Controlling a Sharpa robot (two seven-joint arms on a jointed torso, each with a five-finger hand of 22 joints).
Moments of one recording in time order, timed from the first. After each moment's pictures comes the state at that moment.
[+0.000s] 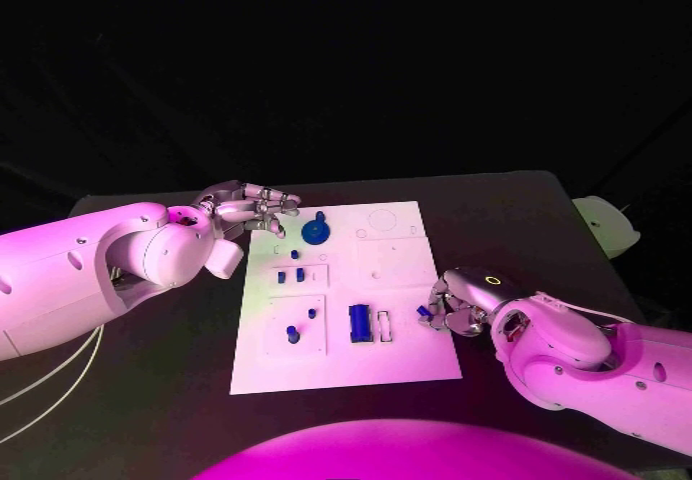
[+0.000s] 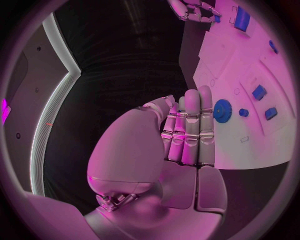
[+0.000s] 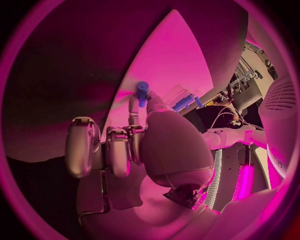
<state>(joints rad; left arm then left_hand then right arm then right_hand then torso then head) 1.18 -0.94 -0.01 1.57 -0.13 -0.24 0.00 1.46 -0.12 0.41 0.13 0.18 1.03 0.19 0.11 0.07 1.11 0.11 0.24 0.10 1.14 0.03 0.93 0.40 0.18 1.04 0.12 0.82 0.56 0.95 -1.02 -0.12 1.87 -1.72 -0.38 -0.56 1.38 -0.05 -0.04 0.22 0.28 1.12 0.04 0.26 0.52 1.47 -0.03 1.46 1.31 1.47 -0.09 1.56 1.31 0.05 1.47 0.02 1.32 1.31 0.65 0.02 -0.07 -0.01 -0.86</state>
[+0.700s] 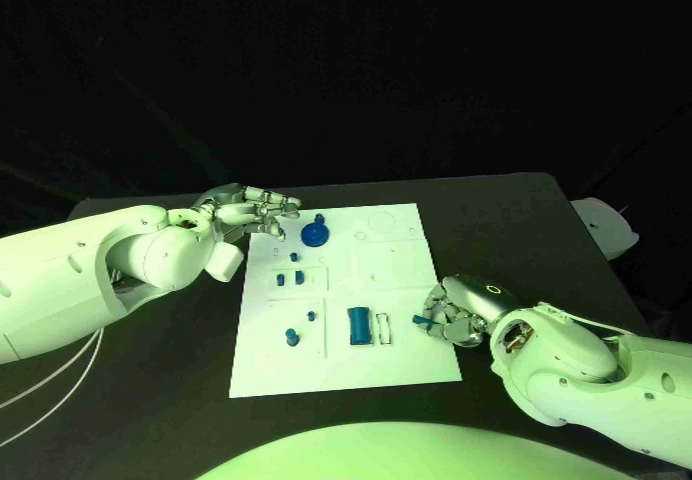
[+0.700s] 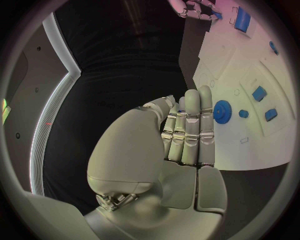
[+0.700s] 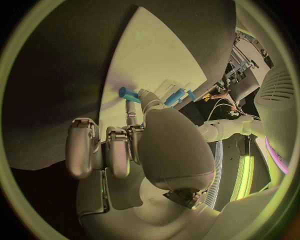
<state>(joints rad) 1.18 -0.94 -0.01 1.57 -0.13 -0.23 0.00 1.46 -0.12 0.42 0.13 0.18 1.02 0.19 0.11 0.07 1.10 0.12 0.24 0.10 1.14 0.03 0.93 0.39 0.18 1.04 0.12 0.82 0.56 0.94 -1.04 -0.12 1.93 -1.65 -0.46 -0.56 1.41 -0.07 0.12 0.20 0.40 1.12 0.04 0.23 0.48 1.47 -0.03 1.46 1.31 1.47 -0.09 1.56 1.31 0.05 1.47 0.02 1.34 1.31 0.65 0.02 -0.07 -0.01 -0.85</state>
